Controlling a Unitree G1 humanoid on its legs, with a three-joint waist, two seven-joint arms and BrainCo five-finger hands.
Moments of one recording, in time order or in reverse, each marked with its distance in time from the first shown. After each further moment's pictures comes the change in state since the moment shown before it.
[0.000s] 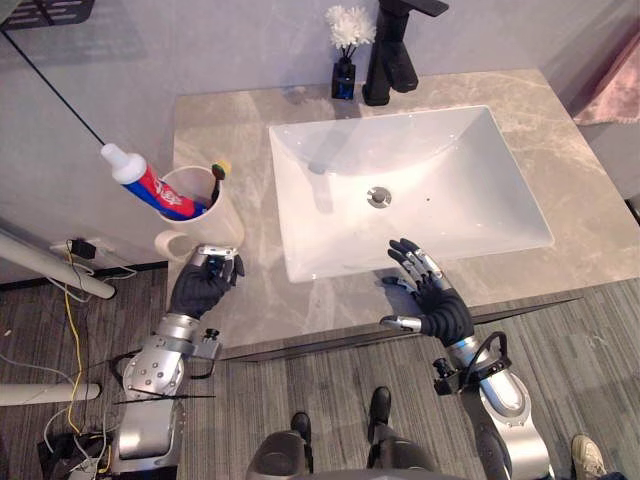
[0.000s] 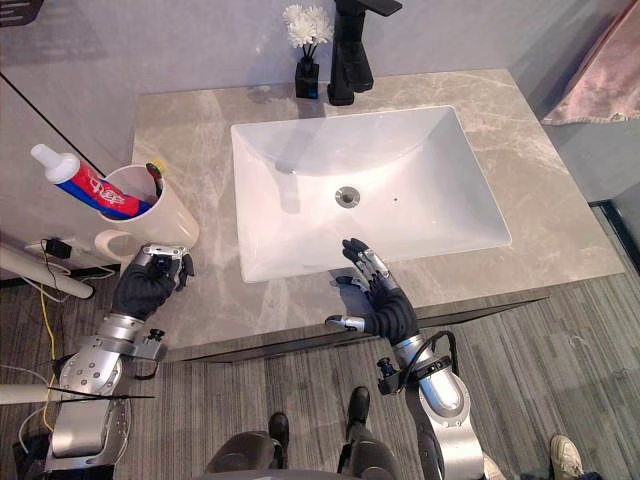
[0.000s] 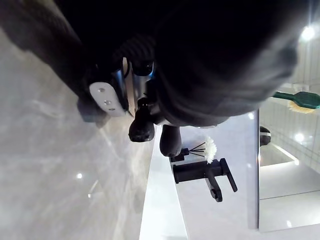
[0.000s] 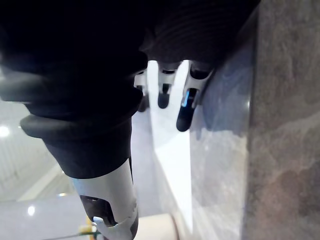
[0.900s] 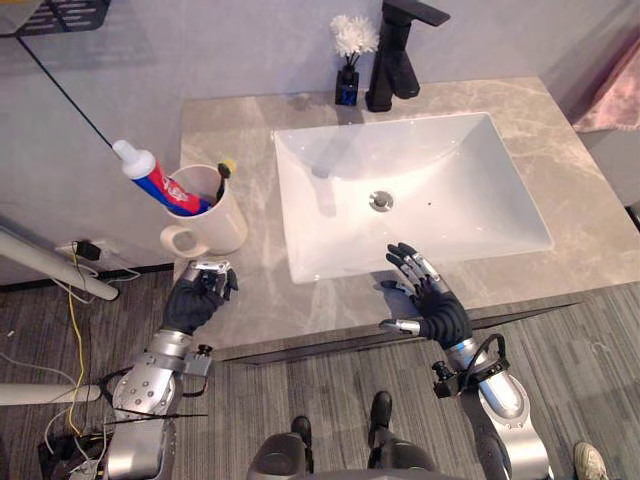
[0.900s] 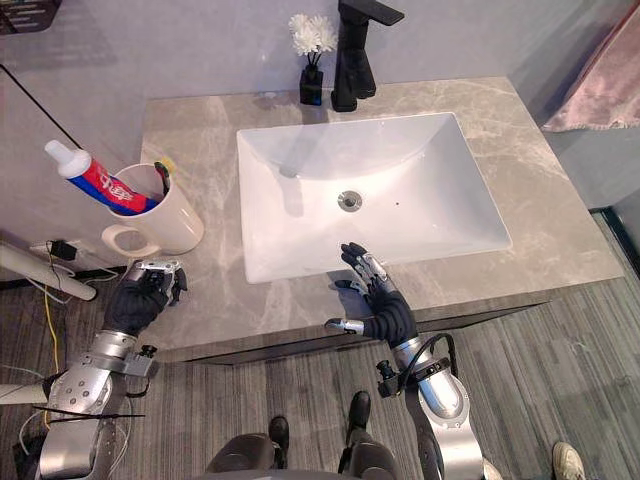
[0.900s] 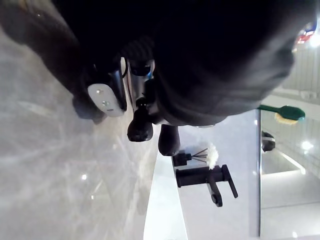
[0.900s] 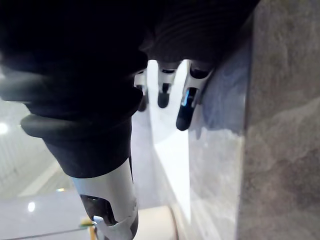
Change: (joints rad) left arm 0.126 -0.021 0.018 -0.055 -0.046 0.006 0.001; right arm 0.008 -0.001 0.003 0.025 0.001 0.002 0.023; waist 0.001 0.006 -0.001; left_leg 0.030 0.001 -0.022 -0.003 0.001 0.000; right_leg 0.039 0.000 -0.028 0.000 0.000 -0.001
